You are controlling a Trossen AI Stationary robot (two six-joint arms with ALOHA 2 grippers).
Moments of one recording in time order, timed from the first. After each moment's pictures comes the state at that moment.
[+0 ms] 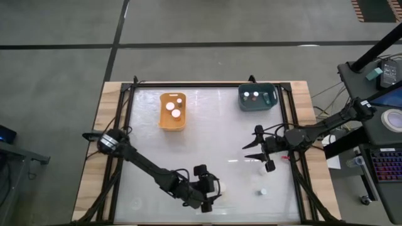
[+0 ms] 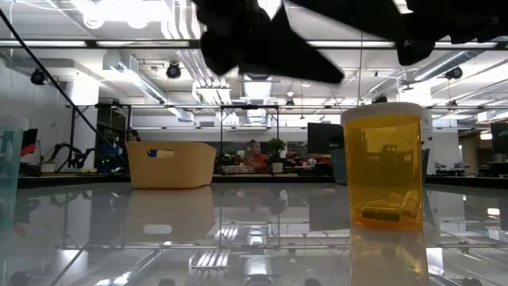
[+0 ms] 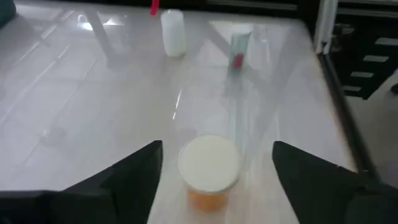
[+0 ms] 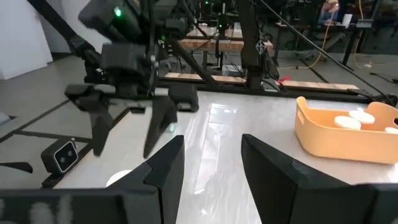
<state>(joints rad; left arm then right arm) -0.56 2.02 1.40 0.03 -0.57 -0.44 0.39 0.78 0.28 0.40 0.16 0.01</state>
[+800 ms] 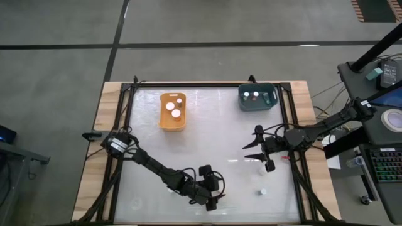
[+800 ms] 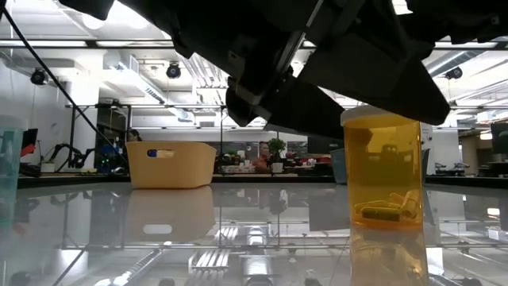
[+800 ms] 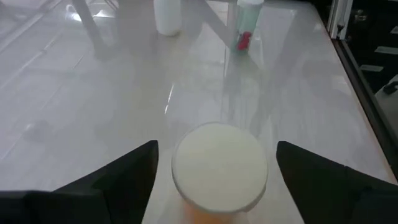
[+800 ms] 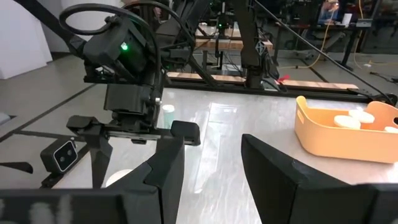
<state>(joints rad) -0.52 2.14 1.40 0.17 -0.50 -0.44 0.39 0.78 0.28 0.40 0.16 0.01</state>
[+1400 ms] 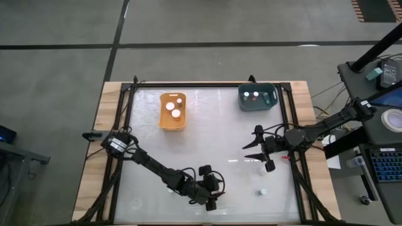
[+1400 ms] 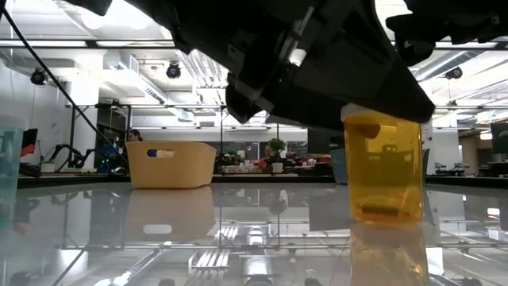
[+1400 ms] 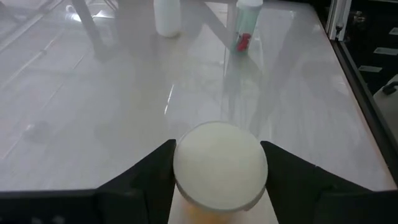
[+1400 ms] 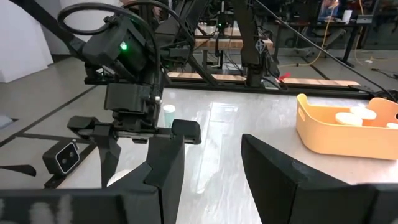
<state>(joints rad) -0.52 2.13 1.40 0.17 -0.50 -0.44 0.39 0.78 0.28 0.40 0.16 0.03</state>
